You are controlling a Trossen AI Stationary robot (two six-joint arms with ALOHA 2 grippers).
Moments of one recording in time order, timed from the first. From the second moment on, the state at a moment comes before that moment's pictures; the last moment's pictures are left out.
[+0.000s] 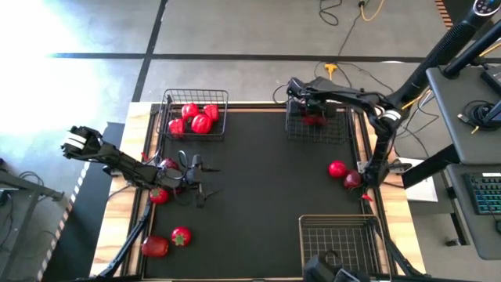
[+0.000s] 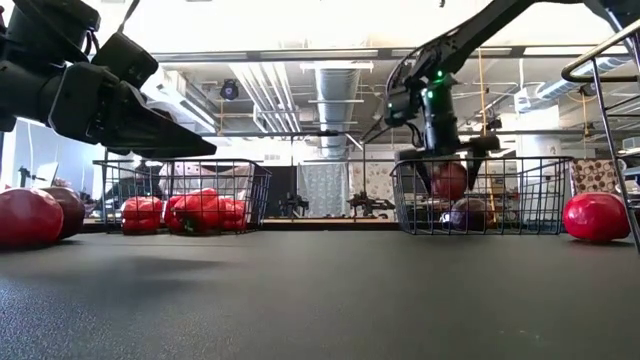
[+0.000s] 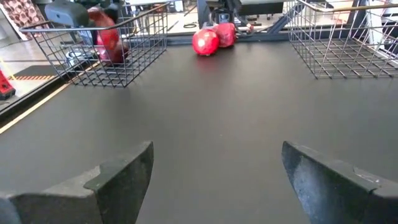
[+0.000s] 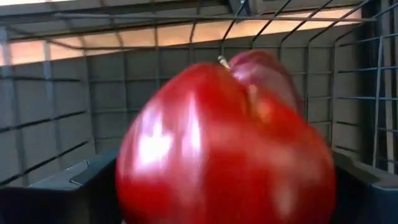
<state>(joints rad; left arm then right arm) -0.29 1.23 0.12 0.85 -0.42 -0.05 -0.75 1.86 1.44 -1.09 0.28 0.95</state>
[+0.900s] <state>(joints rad) -0.29 1.23 0.12 0.85 -0.40 -0.07 -0.78 1.83 1.47 -0.99 0.18 0.85</state>
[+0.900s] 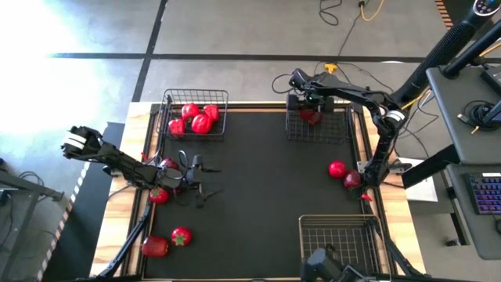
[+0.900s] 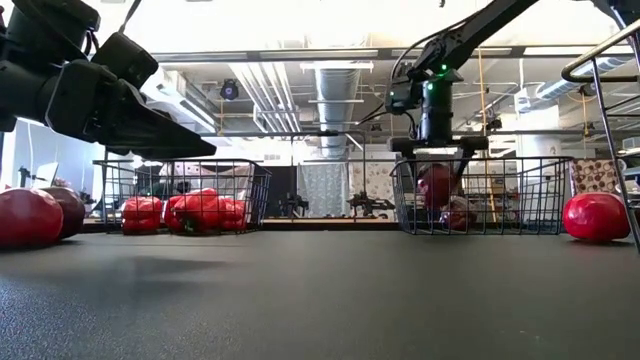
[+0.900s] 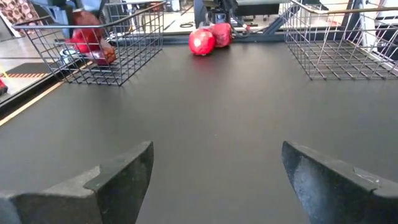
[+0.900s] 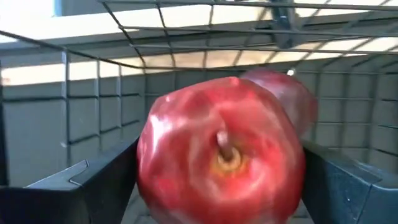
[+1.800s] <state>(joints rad) -0.29 1.23 0.12 0.85 -0.39 -0.06 -0.81 1.89 1.47 -0.93 0.09 0.86</state>
